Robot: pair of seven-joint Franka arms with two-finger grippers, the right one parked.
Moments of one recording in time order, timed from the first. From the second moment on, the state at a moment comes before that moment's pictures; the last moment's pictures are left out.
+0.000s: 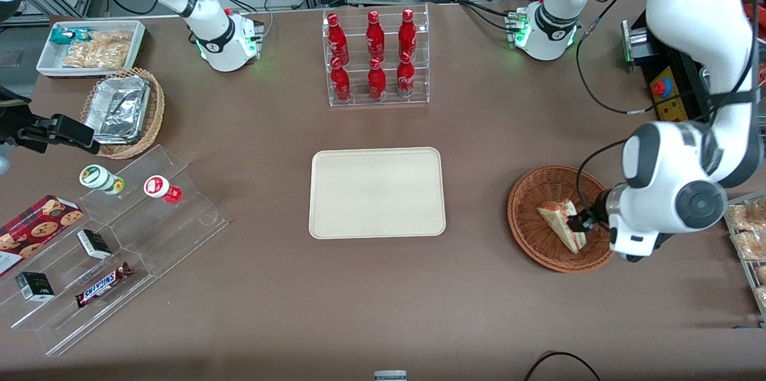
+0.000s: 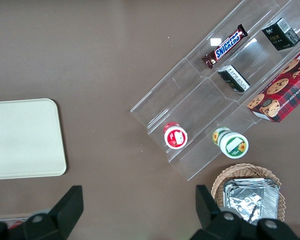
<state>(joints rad) -0.05 0.54 -0.05 -1.59 0.02 1.87 -0.75</state>
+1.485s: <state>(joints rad) -0.22 0.52 -0.24 -1.45 0.03 1.79 -0.92</state>
